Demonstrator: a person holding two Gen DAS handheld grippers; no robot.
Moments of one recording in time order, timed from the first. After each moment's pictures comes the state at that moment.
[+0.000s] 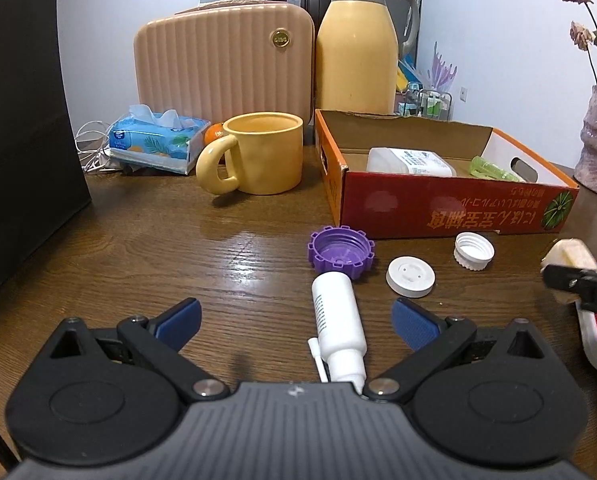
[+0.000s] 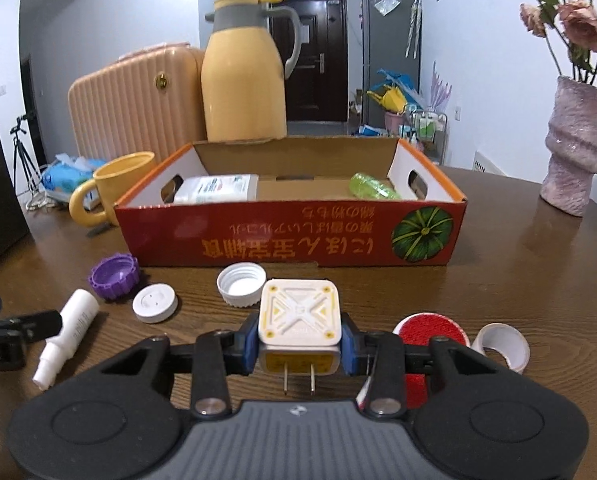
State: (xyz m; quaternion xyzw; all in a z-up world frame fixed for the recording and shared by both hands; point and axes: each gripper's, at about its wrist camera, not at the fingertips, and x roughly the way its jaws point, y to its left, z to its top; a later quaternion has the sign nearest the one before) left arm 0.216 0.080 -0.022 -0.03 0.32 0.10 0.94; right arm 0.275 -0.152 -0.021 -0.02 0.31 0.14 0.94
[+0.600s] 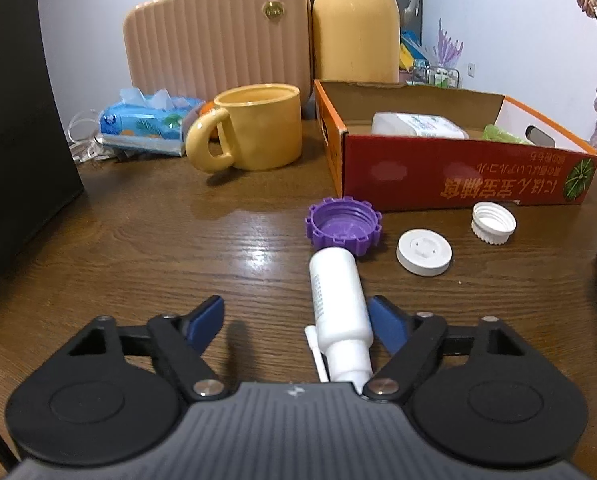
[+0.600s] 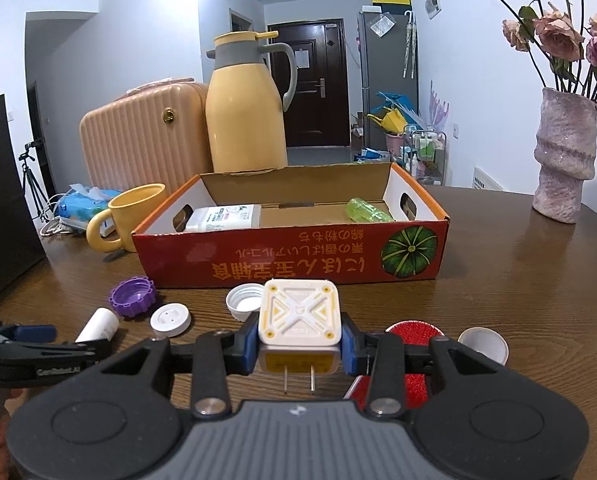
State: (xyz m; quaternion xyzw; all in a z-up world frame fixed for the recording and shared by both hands) left arm 0.235 0.072 -0.046 0.00 0.34 0.12 0.93; right arm 0.253 -0.166 -0.010 0.01 0.28 0.15 0.95
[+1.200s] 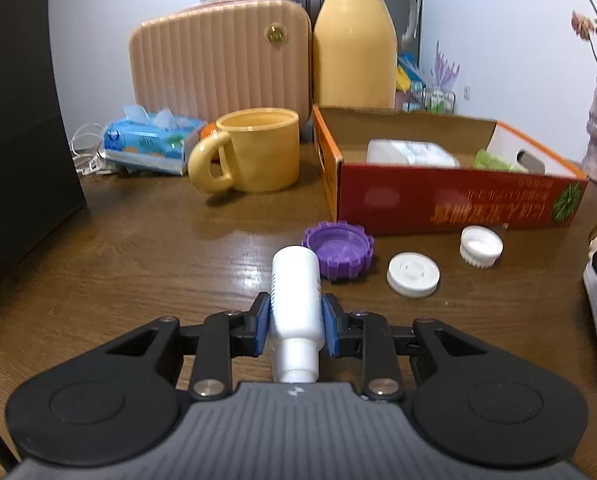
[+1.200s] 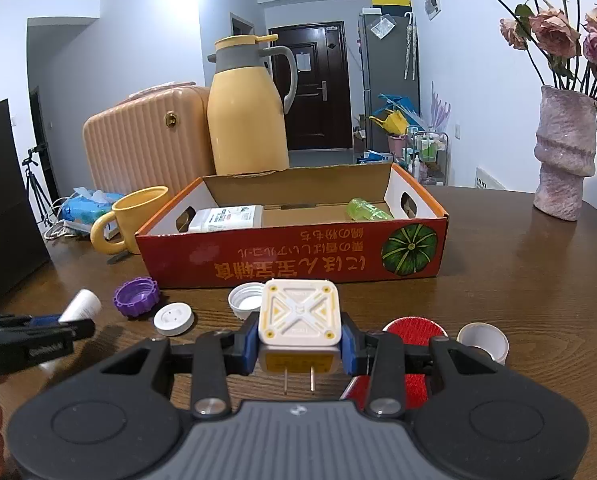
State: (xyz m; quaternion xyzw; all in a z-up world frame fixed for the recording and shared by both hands) left arm 0.229 0.071 -0.040 -0.02 0.31 0.11 0.94; right arm 0.248 -0.170 -0.012 0.01 0.27 0.15 0.95
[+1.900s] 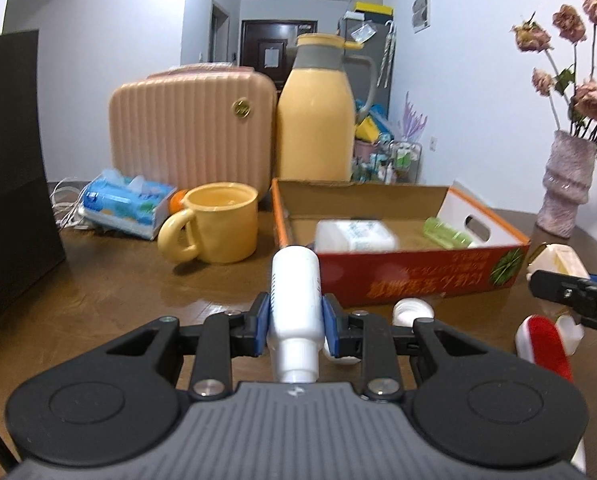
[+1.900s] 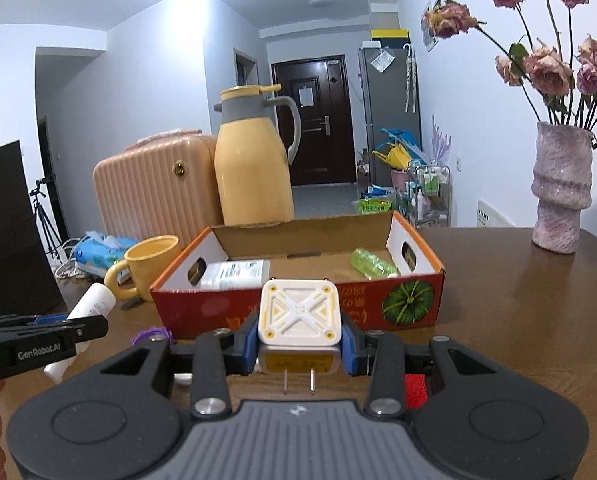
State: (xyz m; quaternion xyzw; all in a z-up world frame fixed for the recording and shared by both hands) left arm 0.211 0.052 0.010 -0.03 0.24 0.07 0.97; right arm 0.243 -0.175 0.023 0.03 0.22 0.16 0.96
